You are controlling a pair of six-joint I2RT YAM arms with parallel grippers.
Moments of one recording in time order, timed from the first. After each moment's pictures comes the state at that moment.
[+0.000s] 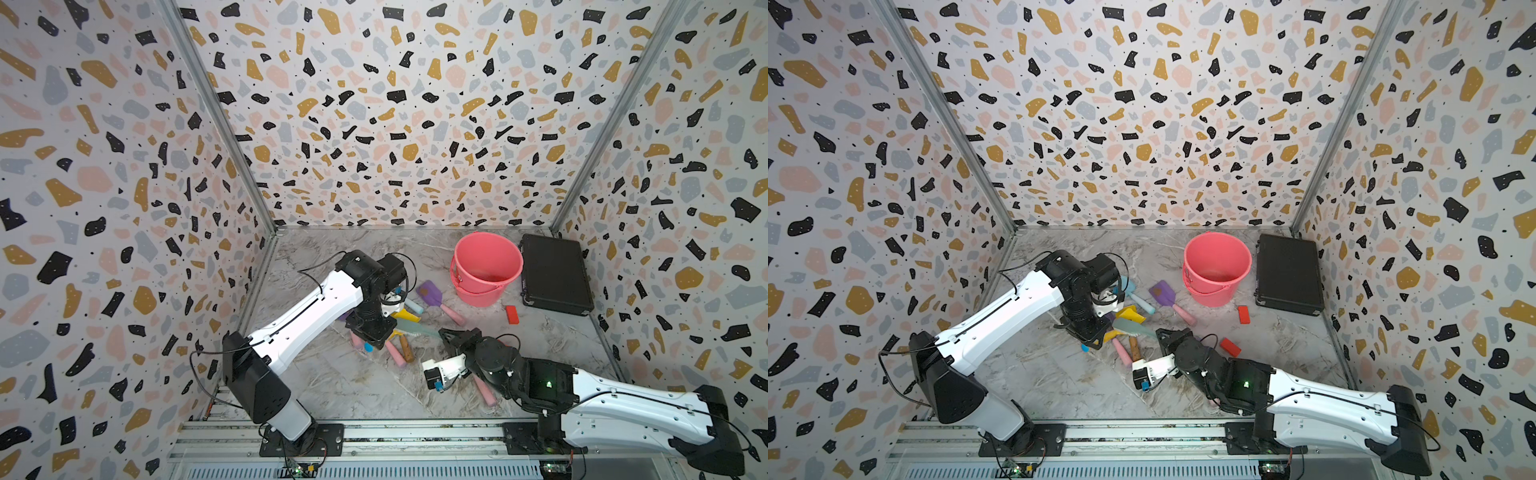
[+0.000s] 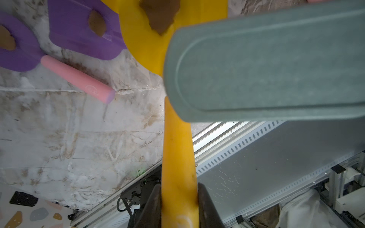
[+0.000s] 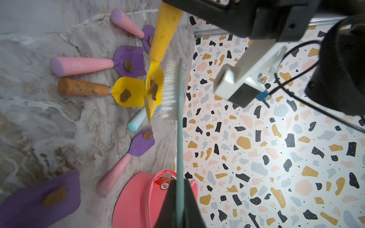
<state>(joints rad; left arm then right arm) -0.75 1.58 1.62 -1.64 0.16 -0.08 1.28 0.87 0.71 -0.31 0.52 -1.25</state>
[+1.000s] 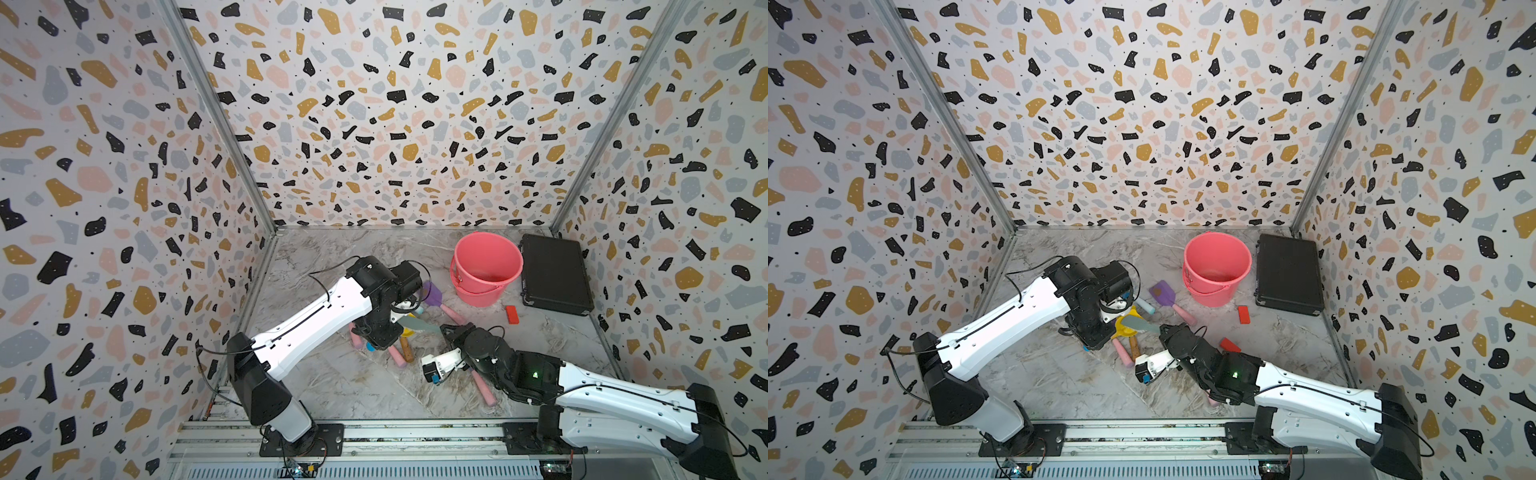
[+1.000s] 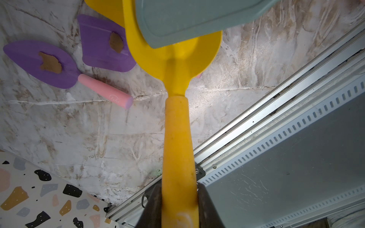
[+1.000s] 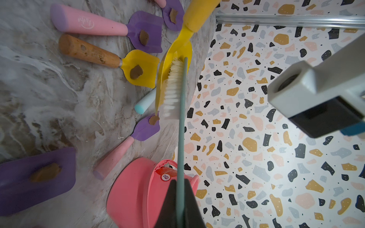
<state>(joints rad) -0.86 1.58 1.65 -1.66 0.01 -0.09 1.18 0.98 0.71 -0.27 0.50 -1.37</state>
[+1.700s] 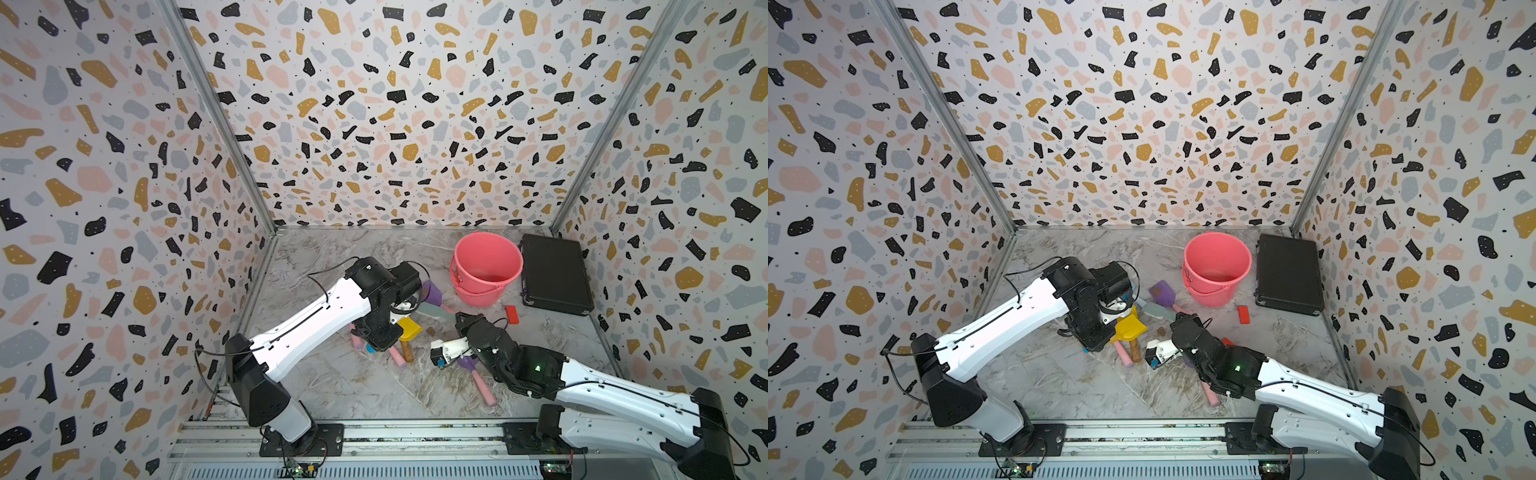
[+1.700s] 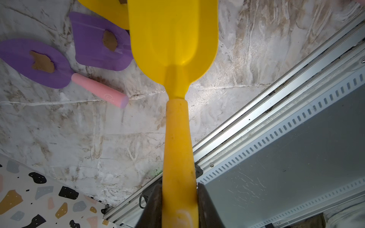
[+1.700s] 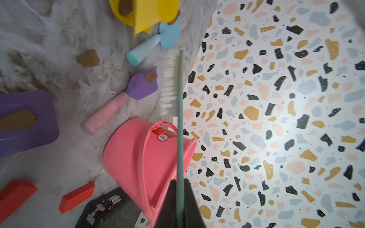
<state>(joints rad) -0.86 1.59 1.64 -1.66 0.05 -0.08 1.13 0.95 0.76 -0.33 0.66 -1.42</state>
